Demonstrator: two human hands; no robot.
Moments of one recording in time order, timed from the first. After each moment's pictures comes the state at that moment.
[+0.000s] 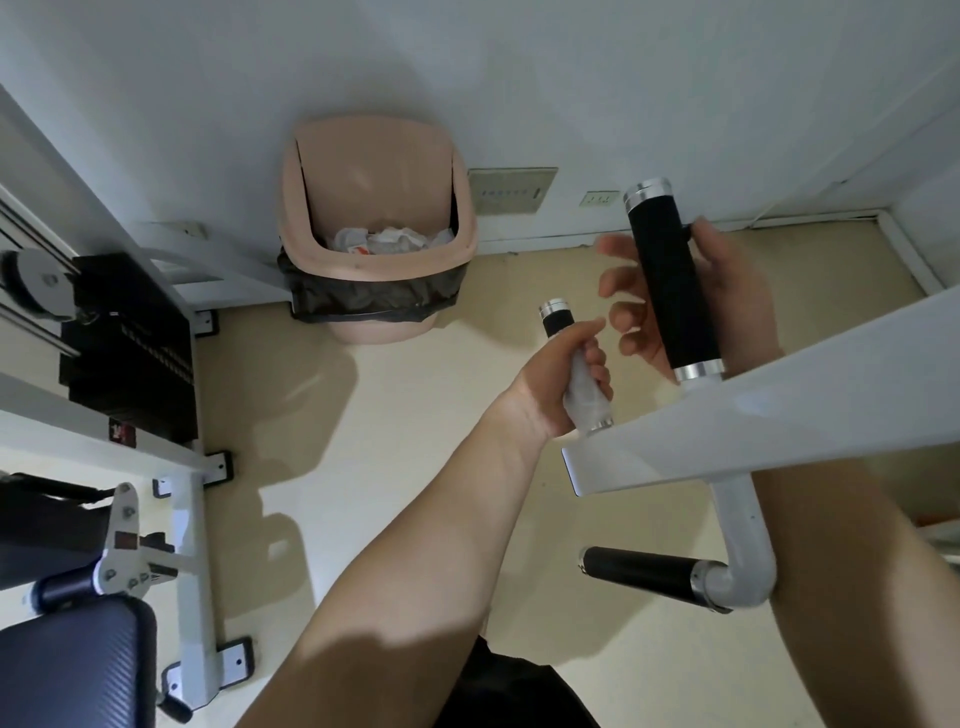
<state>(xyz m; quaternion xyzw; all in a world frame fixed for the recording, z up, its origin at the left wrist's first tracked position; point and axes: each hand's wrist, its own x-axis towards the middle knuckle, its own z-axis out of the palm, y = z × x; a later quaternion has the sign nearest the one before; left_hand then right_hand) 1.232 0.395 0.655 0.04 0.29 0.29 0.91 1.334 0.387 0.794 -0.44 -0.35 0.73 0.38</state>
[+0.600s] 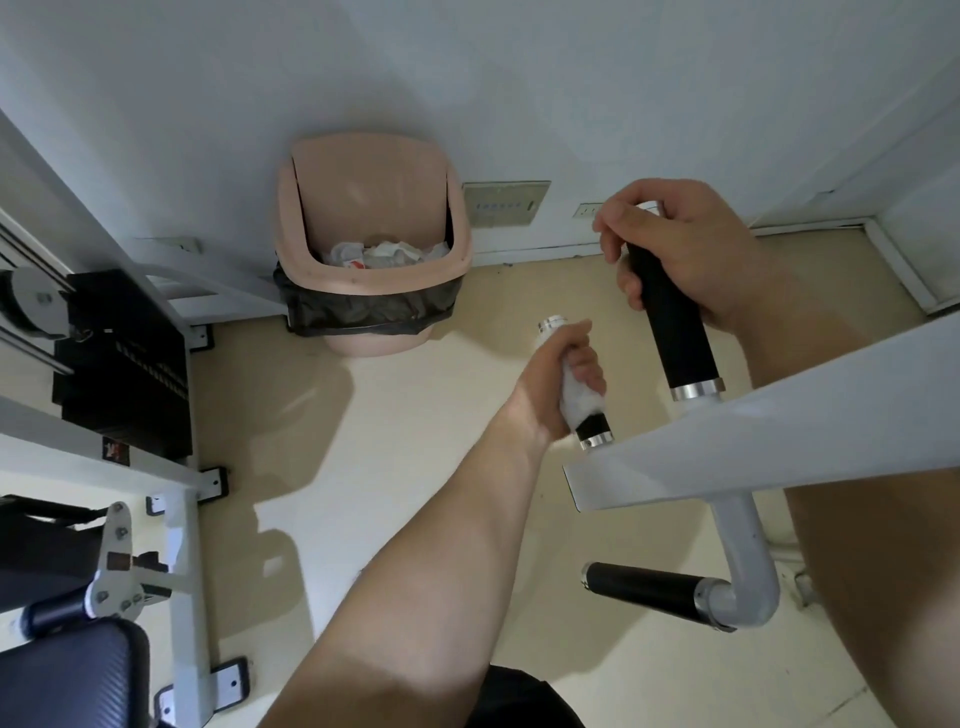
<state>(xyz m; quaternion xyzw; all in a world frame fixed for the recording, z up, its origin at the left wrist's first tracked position) 1.237 0.403 0.658 -0.01 0.26 0.35 0.90 1.310 0.426 0.836 -0.61 -0.60 0.43 0.29</state>
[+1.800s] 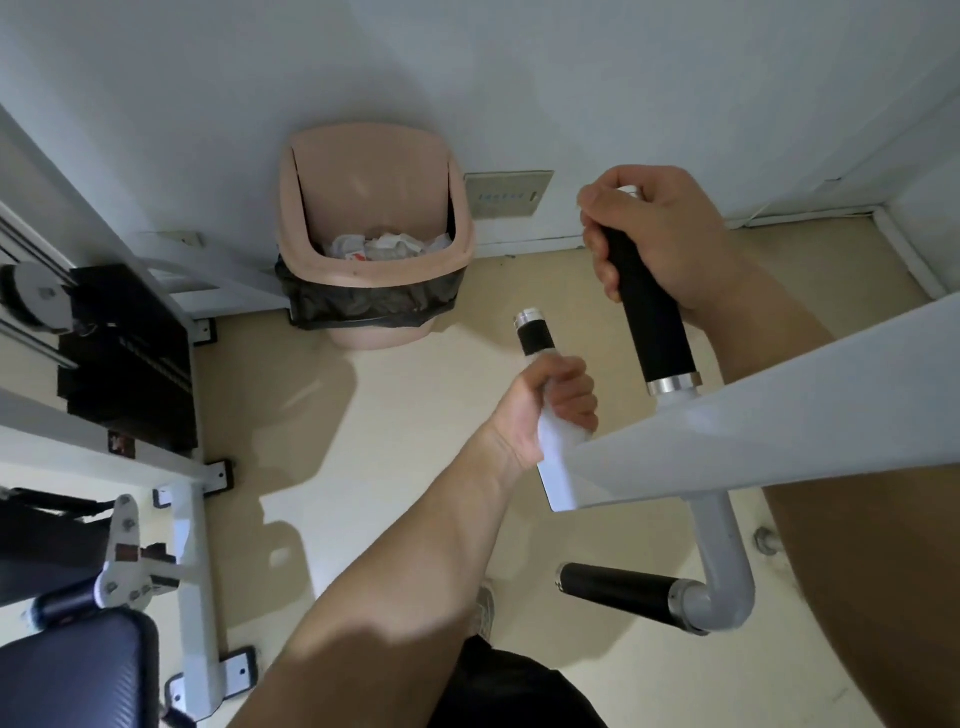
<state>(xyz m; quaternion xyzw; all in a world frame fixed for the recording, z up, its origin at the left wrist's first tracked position) 1.209 0.378 0.643 -0.02 0.14 0.27 0.95 1.289 0.422 0.828 -0.59 -0.59 0.45 0.33</state>
